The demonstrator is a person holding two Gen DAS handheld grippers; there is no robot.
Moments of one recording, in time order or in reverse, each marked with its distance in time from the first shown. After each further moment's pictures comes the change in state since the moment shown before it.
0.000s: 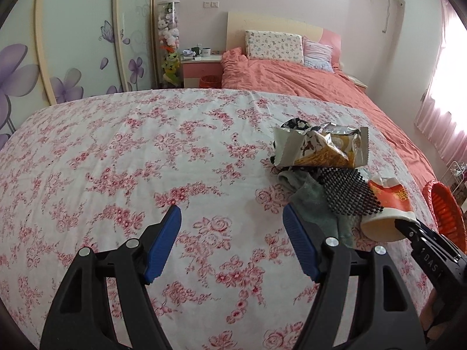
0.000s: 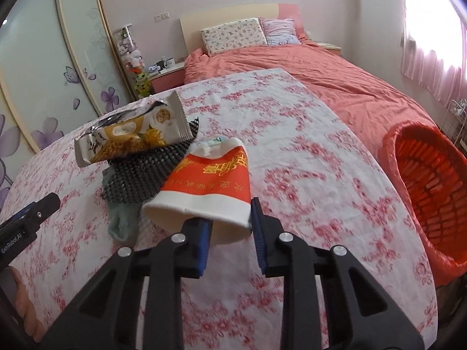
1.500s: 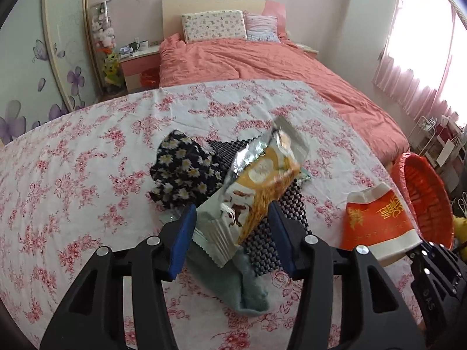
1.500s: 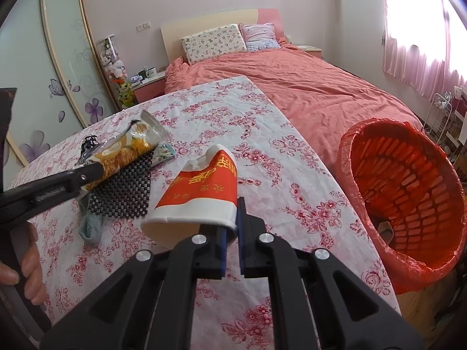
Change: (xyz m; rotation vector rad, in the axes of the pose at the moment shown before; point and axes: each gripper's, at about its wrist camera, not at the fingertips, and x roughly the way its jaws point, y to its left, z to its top) left arm 0.047 -0.098 0.026 0.199 0.105 -0.178; right arm -0.017 -0.052 0.000 0.057 -0.025 -0.068
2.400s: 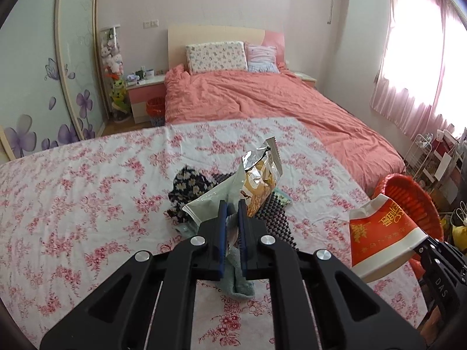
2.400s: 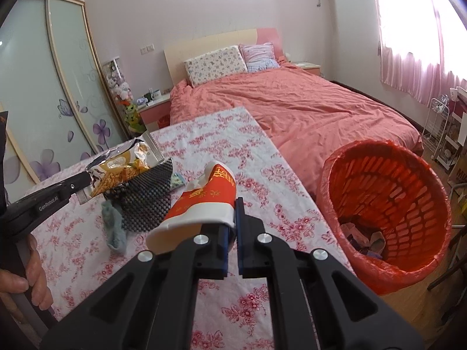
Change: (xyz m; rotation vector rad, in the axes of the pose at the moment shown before) left arm -0.063 -0.004 0.003 -0.006 -0.169 0.007; right arm -0.062 -0.013 0.011 0.029 -0.114 0.034
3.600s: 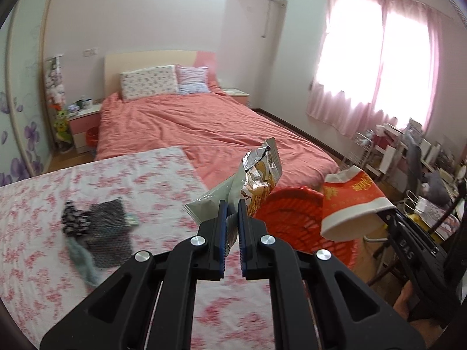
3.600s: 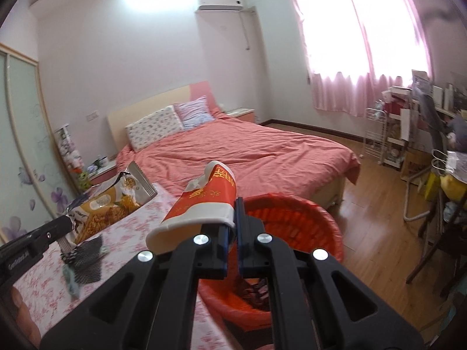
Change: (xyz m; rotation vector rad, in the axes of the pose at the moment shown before) left arm -0.052 -0.173 0.008 0.116 -0.089 -0.280; right arm -0.113 -0.156 0.026 0.190 -0.265 -0.252
